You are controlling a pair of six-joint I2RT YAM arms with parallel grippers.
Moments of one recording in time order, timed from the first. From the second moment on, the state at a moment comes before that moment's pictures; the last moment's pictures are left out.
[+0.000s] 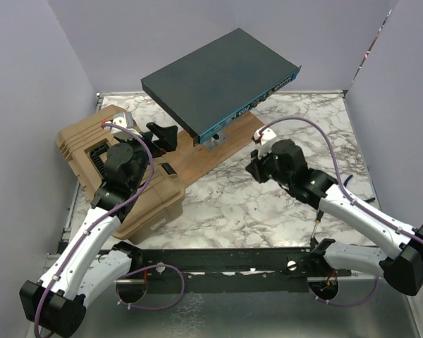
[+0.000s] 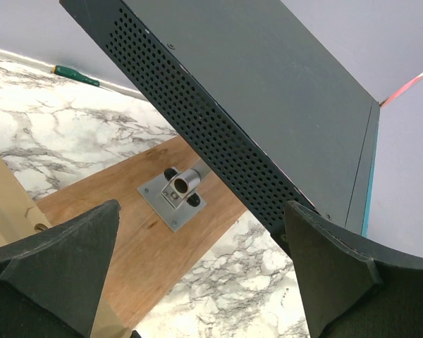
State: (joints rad) left arm -0.40 0.84 0.78 0.07 -0.17 -0.55; right arm 0.75 1.12 0.87 -0.25 0.08 0.08
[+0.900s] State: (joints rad) left arm -0.40 0.83 0.80 0.06 -0.17 -0.56; right arm 0.52 1.29 1.33 -0.46 -0.09 -0.08
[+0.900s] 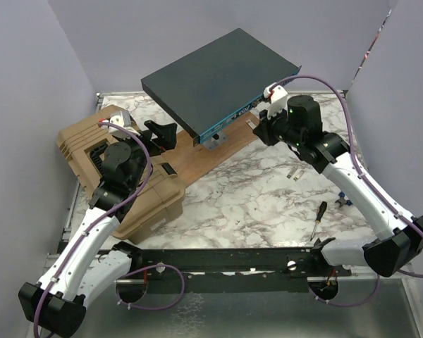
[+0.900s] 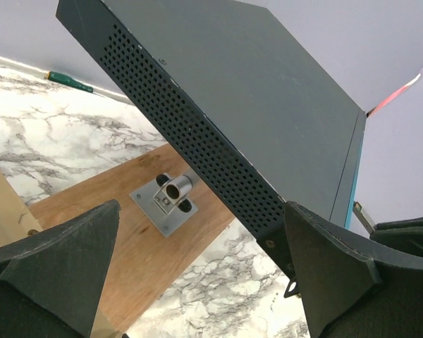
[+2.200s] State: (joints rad) left arm -0.40 0.85 0.82 0.05 -0.17 -0.54; right arm 0.44 1.44 1.47 -0.47 -0.10 -0.08
